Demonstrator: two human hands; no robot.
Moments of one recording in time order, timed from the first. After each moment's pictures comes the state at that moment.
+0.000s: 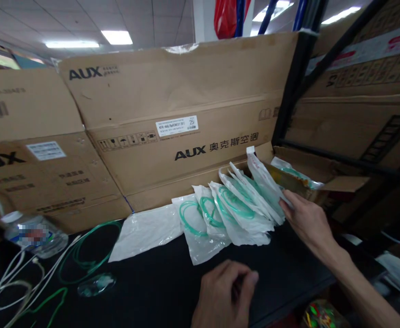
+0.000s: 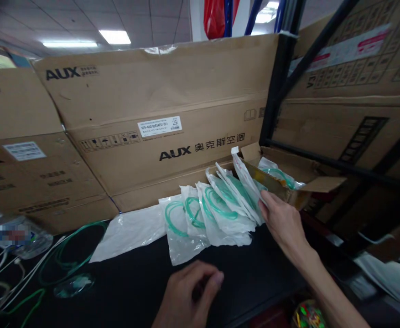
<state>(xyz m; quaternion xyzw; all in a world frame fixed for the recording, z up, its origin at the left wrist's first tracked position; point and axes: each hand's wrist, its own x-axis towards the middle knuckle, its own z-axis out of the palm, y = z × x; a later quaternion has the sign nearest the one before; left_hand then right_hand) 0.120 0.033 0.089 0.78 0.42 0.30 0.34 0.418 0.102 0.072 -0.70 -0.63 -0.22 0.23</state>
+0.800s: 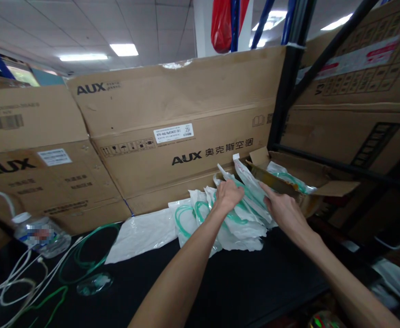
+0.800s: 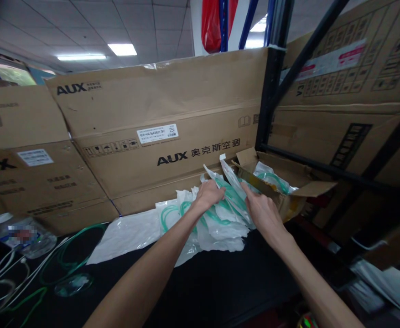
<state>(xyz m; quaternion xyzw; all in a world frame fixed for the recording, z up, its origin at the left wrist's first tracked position) 0.247 0.219 0.149 0.80 0.54 0.11 0.25 0.416 0.133 0.092 -0.72 -0.66 -0.14 0.17</state>
